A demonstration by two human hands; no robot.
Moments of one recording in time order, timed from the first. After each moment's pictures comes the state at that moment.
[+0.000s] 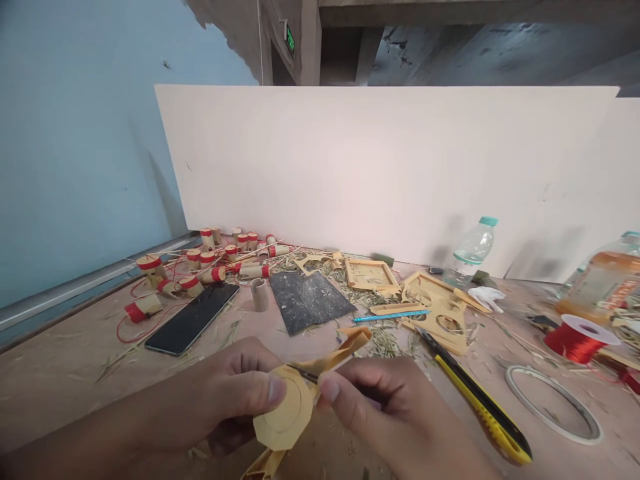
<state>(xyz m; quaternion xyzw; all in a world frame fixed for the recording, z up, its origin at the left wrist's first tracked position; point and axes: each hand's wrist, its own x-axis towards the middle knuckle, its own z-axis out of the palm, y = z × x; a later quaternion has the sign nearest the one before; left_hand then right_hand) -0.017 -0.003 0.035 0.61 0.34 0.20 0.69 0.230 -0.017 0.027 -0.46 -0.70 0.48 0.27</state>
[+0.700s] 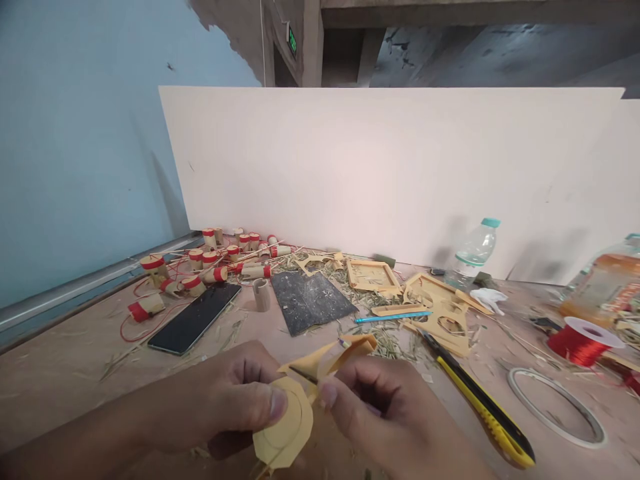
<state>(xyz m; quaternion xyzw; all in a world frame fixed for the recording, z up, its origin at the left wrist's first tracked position) -0.022 -0.001 0.039 0.64 0.33 0.15 0.67 0.228 -0.018 0.022 -0.47 -0.69 0.47 0.30</state>
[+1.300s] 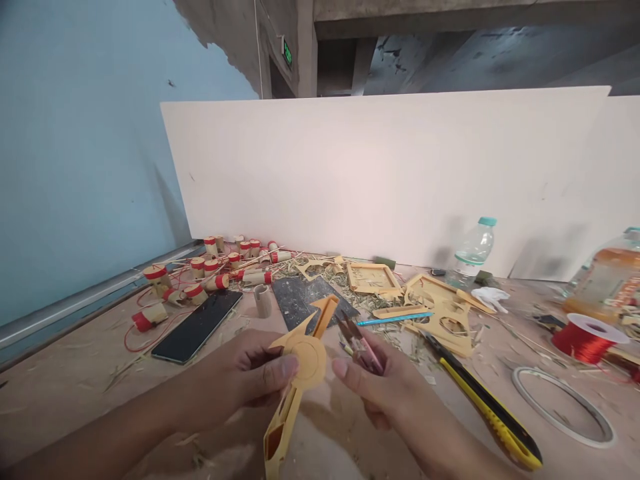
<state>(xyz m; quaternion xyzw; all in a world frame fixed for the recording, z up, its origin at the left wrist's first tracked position) -0.022 0.013 0.026 0.66 0.33 0.25 0.63 0.222 0.003 -0.006 -0.48 -0.50 0.61 0.39</state>
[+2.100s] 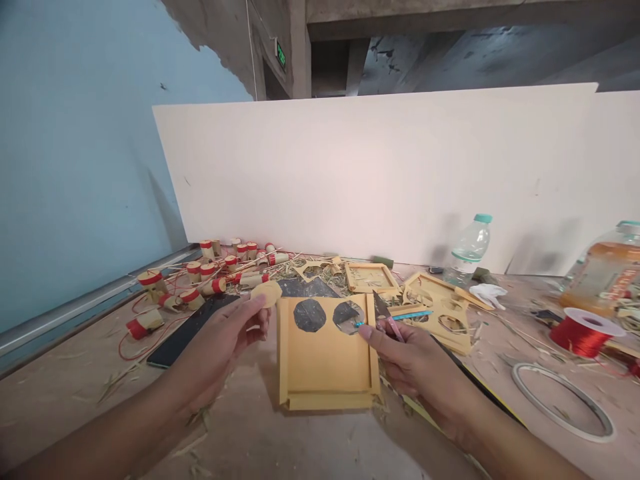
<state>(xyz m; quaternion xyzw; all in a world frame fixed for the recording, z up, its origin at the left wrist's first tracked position) -0.026 0.033 0.015 0.50 0.48 0.52 0.49 0.252 0.035 -0.012 -0.50 -0.48 0.60 0.40</state>
